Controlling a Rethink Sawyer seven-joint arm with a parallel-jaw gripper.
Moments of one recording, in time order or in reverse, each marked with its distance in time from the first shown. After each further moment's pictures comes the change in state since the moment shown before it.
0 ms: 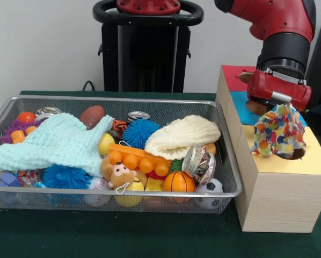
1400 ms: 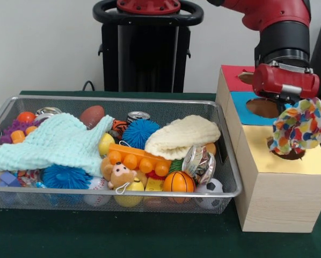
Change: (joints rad) arm -0.152 -0.134 0.136 0.001 -0.301 0.000 0.000
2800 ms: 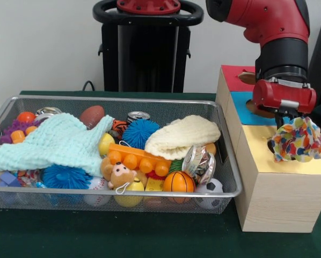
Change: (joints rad) arm 0.005 0.054 0.024 0.000 0.017 0.000 0.000
